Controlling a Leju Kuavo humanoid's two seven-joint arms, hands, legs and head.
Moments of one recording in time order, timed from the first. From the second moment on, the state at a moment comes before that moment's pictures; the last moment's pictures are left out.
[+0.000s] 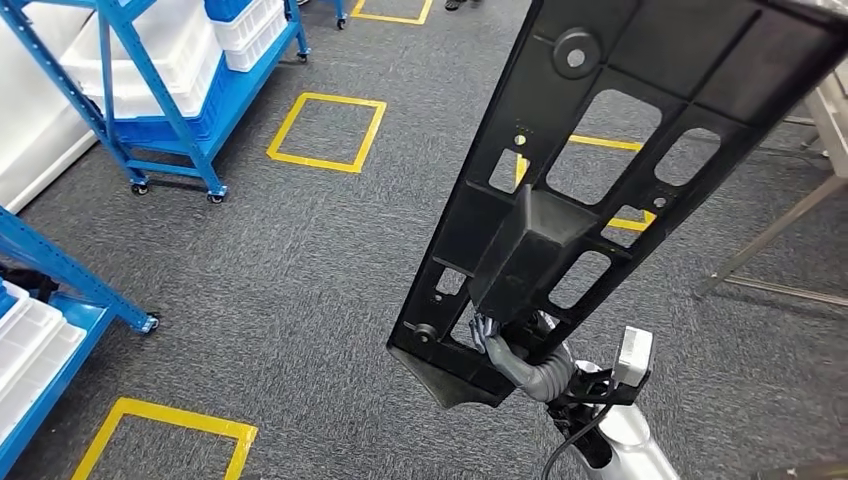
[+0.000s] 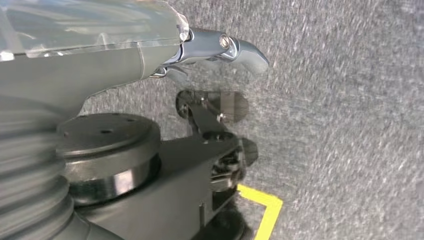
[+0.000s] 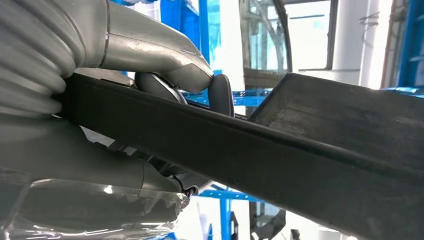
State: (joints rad) left arm -0.15 -0.21 1.11 -0.19 -1.08 0.00 -0.27; right arm -0.09 -0.17 0.31 -1.67 -0.25 0.52 -0.41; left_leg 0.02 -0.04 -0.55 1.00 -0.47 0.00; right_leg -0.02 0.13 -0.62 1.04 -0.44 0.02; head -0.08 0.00
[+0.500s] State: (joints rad) left arm -0.14 -0.21 1.11 -0.19 -1.08 0.01 -0.26; right arm -0.08 -0.25 0.22 -1.67 -0.21 0.46 -0.40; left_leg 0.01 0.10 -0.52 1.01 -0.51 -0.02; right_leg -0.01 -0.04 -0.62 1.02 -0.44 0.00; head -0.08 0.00
